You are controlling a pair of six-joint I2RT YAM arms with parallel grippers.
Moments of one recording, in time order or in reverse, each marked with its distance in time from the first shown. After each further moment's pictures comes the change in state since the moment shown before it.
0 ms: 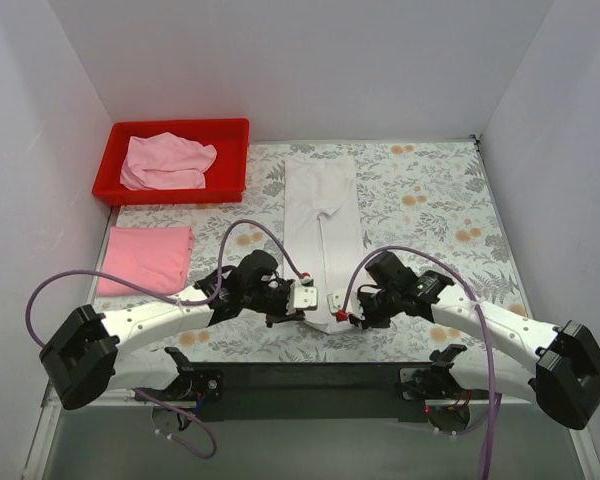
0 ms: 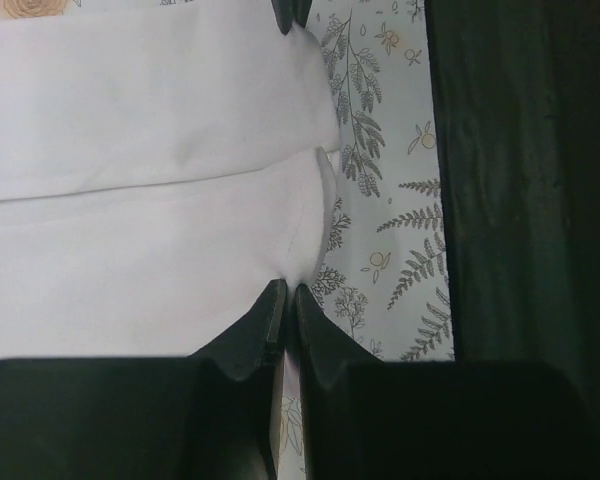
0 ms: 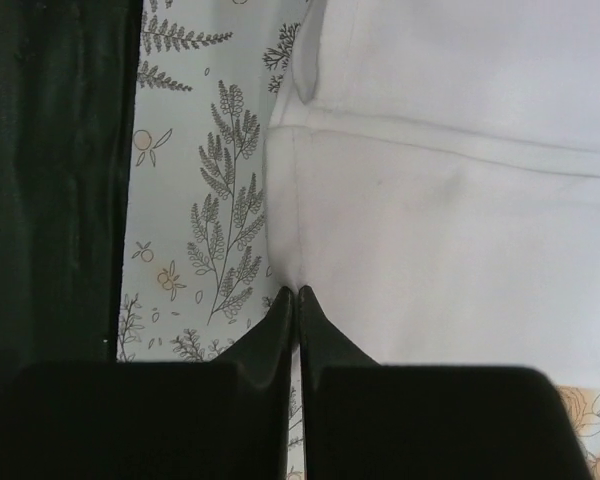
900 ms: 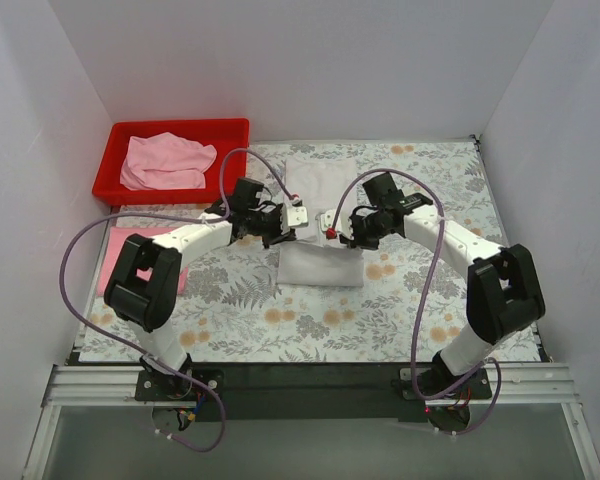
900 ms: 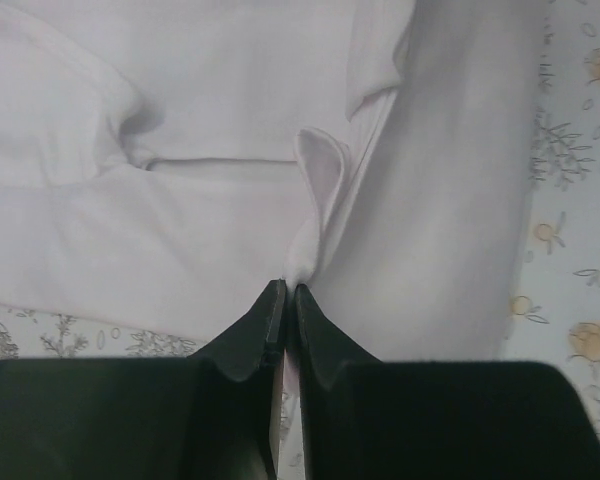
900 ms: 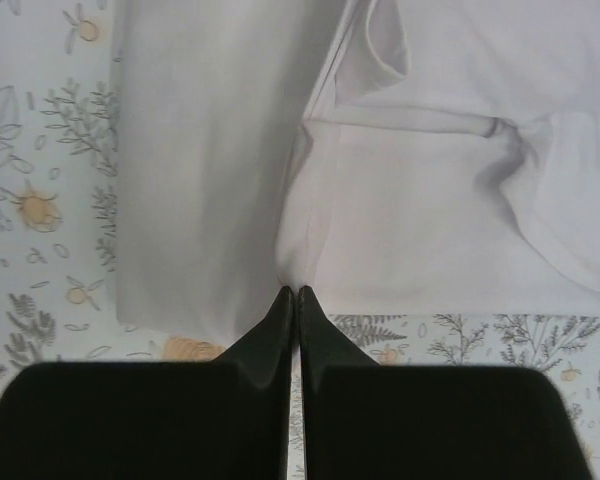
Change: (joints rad) left arm 0.415 0.459 0.457 -0.067 0.133 0.320; right arm -0.303 0.477 0.546 -0.076 -0.014 -0.276
